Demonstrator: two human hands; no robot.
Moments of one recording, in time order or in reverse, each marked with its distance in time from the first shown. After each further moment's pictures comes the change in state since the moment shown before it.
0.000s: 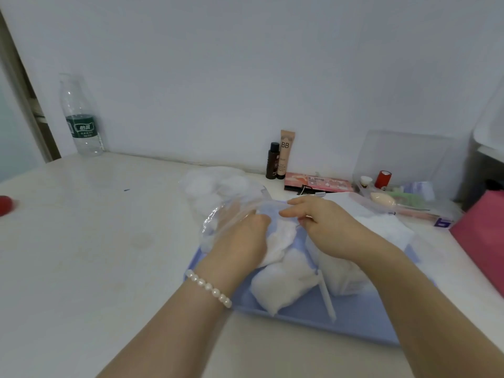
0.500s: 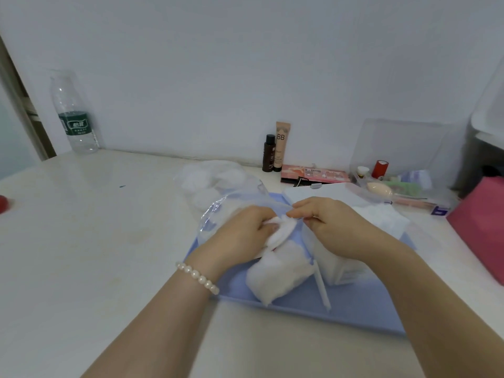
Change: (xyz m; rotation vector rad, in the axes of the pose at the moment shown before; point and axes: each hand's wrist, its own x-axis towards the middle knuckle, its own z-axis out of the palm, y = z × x) left_hand -0.009 0.005 -0.012 -0.415 -0.081 0.128; right_hand -0.012 0.019 0.004 0.076 -0.013 0.058
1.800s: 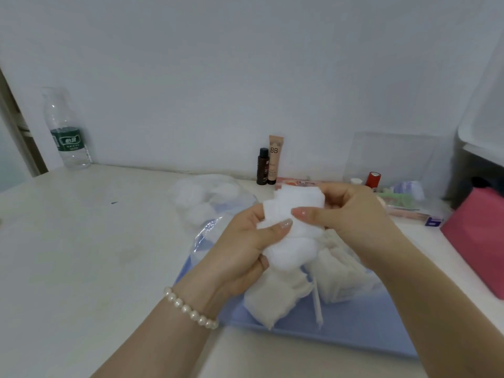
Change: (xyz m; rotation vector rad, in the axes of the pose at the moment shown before) left_hand -0.018 0.044 -0.006 -1.361 -0.025 -0.096; right_hand -0.017 -0.021 -0.027 0.890 0.339 0.024
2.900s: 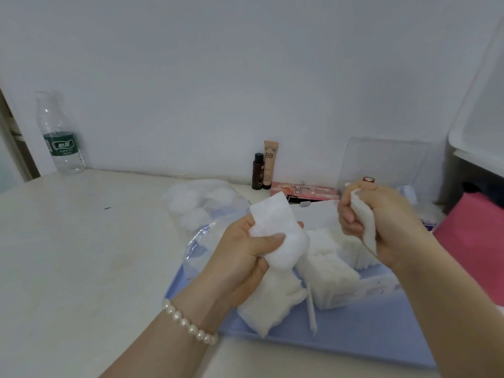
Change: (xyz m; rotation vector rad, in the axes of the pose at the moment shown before) left_hand 0.003 -0.009 0.002 -0.065 0.061 0.026; right_hand 0.009 -0.001 -0.034 0.246 0.090 0.111
